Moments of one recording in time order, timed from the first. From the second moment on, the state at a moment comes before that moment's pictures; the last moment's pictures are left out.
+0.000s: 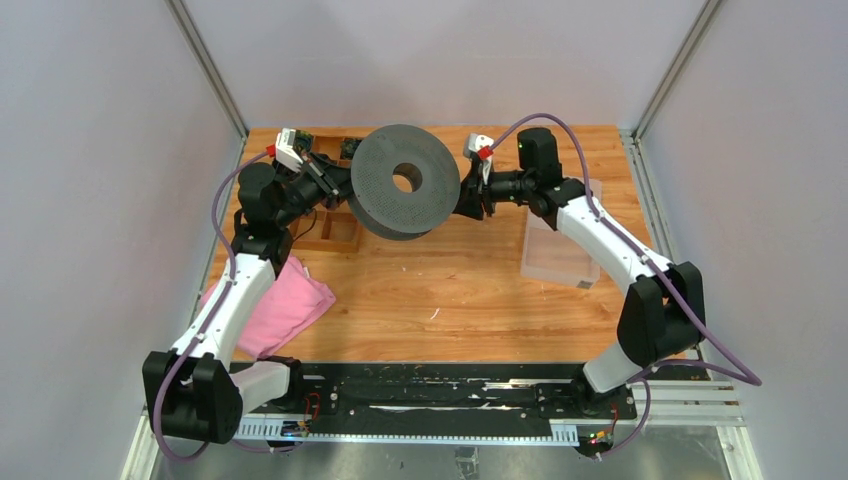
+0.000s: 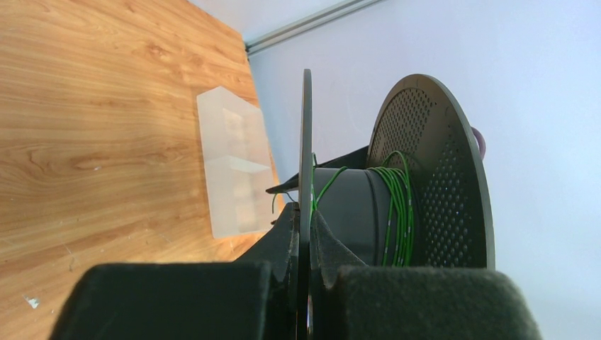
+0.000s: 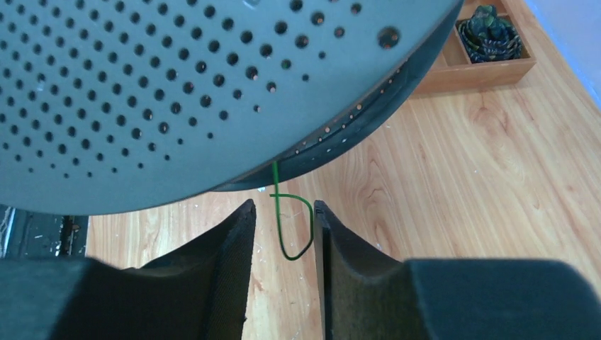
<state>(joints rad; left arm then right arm) -0.11 1.13 0.86 0.27 0.65 -1.13 0.39 1.55 1.27 -0.20 -0.97 -0.42</state>
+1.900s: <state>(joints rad) -0.50 1.35 1.21 -0.28 -0.19 -0.41 0.85 1.73 1.64 -0.53 -0.35 0.03</state>
